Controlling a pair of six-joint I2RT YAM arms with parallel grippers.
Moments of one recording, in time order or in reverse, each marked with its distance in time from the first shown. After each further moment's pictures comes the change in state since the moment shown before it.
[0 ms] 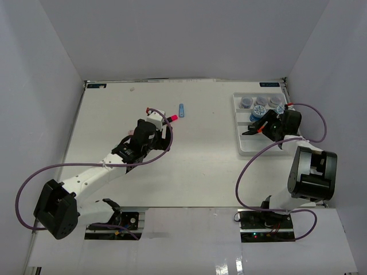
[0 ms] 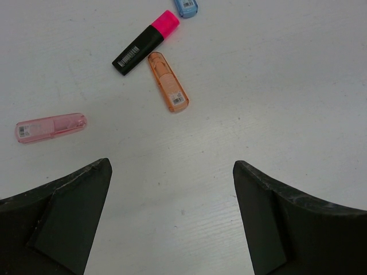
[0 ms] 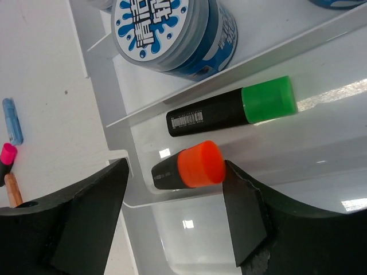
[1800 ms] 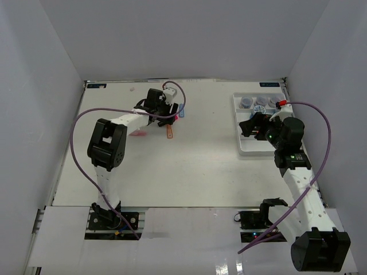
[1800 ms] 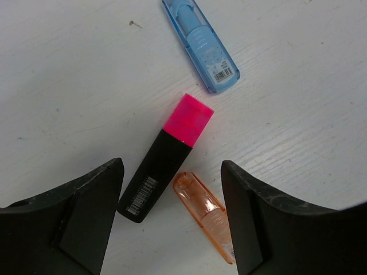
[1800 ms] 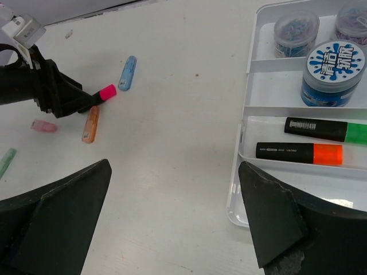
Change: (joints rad) left arm 0.274 0.835 0.650 -0.018 0.407 0.256; right arm 0.226 -0.681 -0.079 -0.238 -0.016 -0.186
